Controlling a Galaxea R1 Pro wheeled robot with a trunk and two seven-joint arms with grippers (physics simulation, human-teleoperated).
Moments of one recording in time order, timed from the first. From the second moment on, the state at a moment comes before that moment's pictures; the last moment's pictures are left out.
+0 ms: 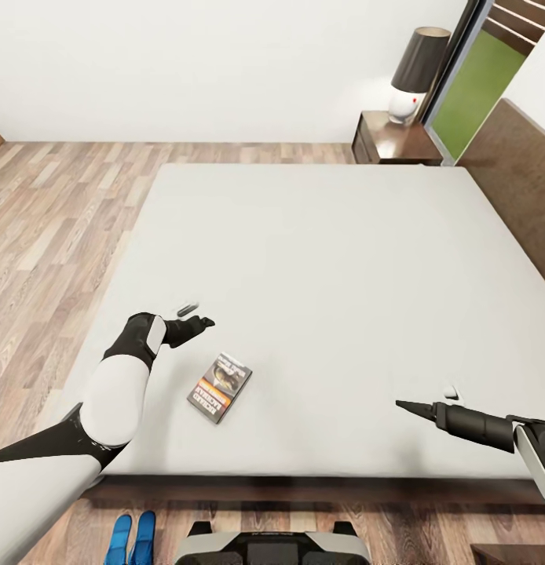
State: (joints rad) left arm -1.20 -0.10 0.79 -0.49 -0.35 0.69 -0.22; right arm -0.53 -0.43 -0.25 -0.92 -0.20 0.77 1.22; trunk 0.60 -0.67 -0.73
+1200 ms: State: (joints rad) left arm -1.20 -0.13 0.78 -0.45 -0.35 0.68 -0.22; right arm -0.53 -0.43 -0.25 -0.92 -0.20 0.77 1.22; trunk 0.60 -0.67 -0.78
